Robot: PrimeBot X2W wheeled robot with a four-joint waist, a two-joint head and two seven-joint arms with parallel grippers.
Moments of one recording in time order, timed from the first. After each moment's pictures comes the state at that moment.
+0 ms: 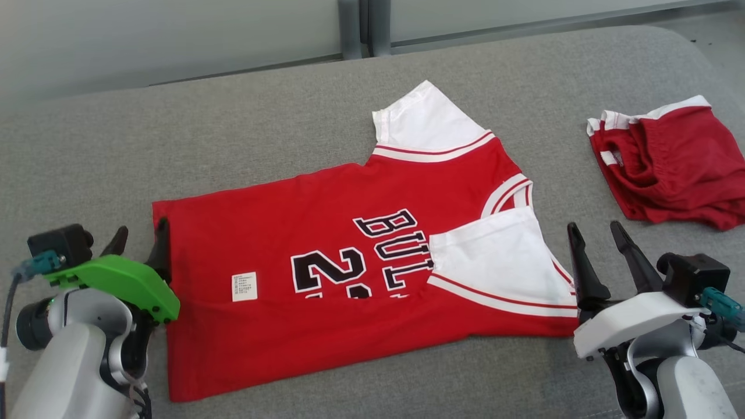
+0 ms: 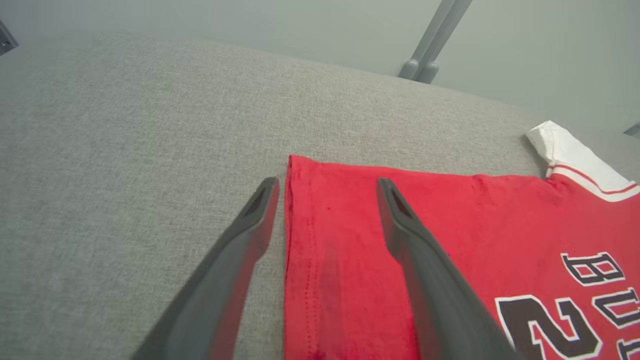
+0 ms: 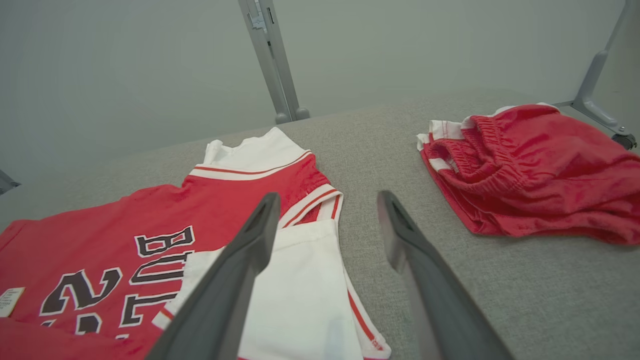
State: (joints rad) left arm -0.33 0.35 -0.25 0.38 -0.73 0.07 0.06; right arm -0.05 -0.05 -0.05 0.01 0.24 0.13 0.00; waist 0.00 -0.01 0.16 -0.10
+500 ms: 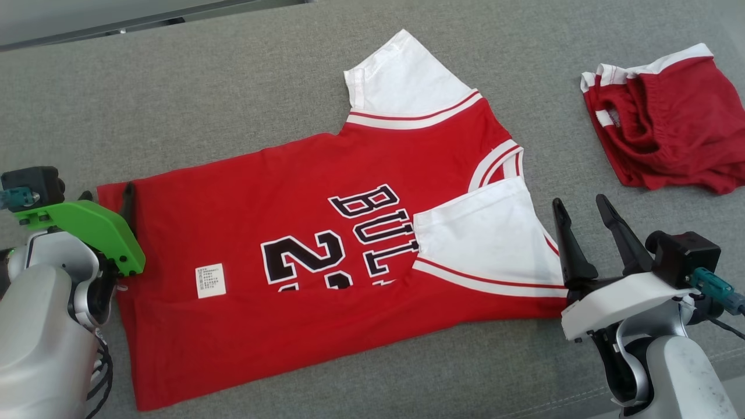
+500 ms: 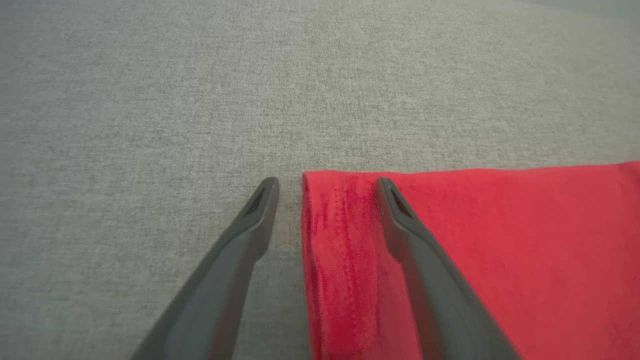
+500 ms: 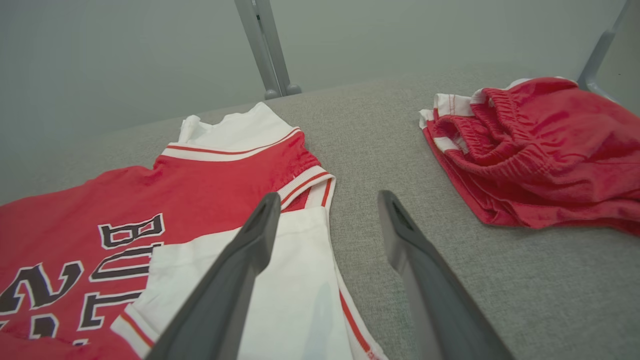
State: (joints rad) left arm -0.62 0.40 -0.31 0.70 -0.67 0.02 0.15; right arm -0.12 -0.05 0.01 -0.01 0.24 0.13 0.00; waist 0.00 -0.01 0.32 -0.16
